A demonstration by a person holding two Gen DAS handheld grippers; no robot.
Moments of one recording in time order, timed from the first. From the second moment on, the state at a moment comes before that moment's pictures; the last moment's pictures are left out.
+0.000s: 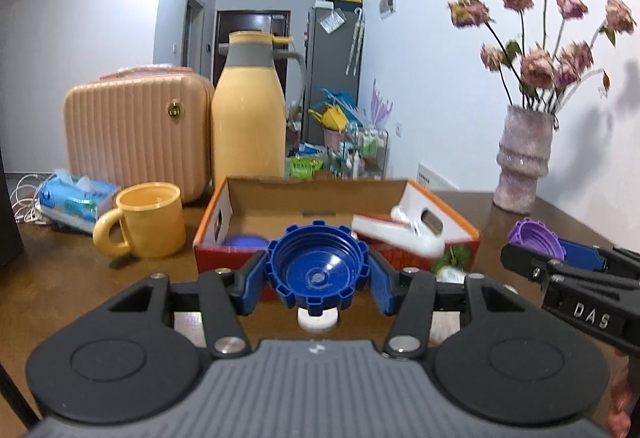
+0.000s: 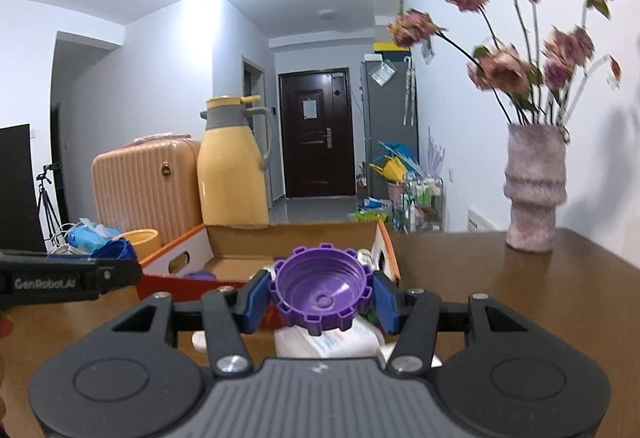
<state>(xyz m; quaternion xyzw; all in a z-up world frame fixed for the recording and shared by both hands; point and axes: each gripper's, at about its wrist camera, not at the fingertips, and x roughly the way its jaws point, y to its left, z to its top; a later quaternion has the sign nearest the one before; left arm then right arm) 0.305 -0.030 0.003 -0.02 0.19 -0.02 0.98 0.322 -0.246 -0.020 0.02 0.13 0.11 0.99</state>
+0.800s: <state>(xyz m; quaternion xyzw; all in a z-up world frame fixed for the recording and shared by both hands) 0.410 -0.019 0.028 -0.07 0.17 0.02 0.98 0.443 -0.223 -0.007 0.03 0.14 0.13 0.98</state>
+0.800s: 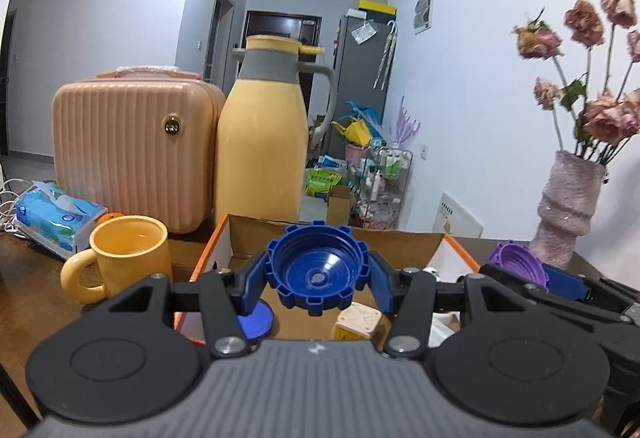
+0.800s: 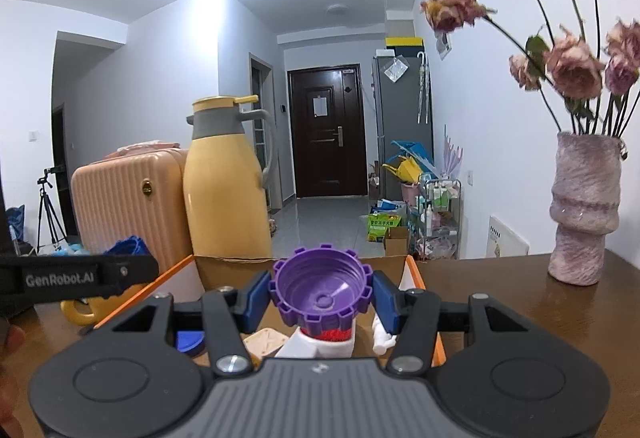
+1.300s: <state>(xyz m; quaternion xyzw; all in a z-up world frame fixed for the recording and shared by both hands) 0.487 -0.006 0.001 -0.06 0.22 0.04 0.97 0.512 -0.219 -0.028 0.03 0.19 0.13 0.97</state>
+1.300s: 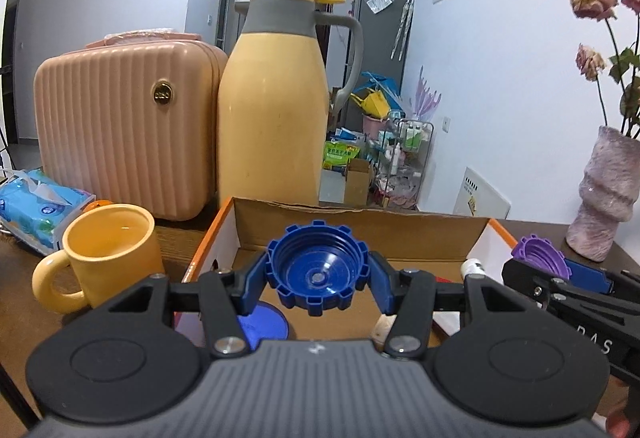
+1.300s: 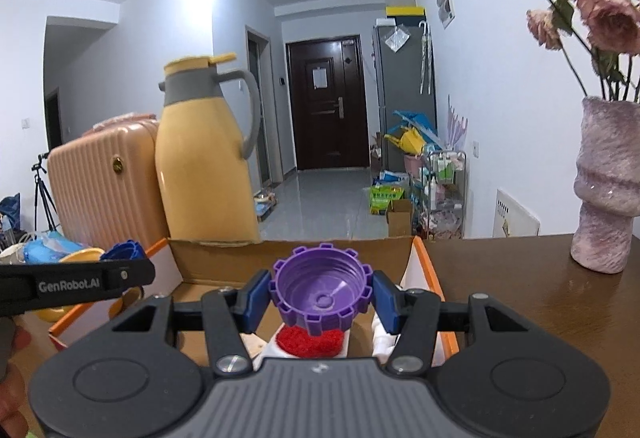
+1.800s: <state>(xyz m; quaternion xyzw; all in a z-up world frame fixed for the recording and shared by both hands) 0.510 -0.003 -0.014 -0.03 0.24 0.05 0.97 0.531 -0.226 -0.039 0.03 0.21 0.13 0.97</state>
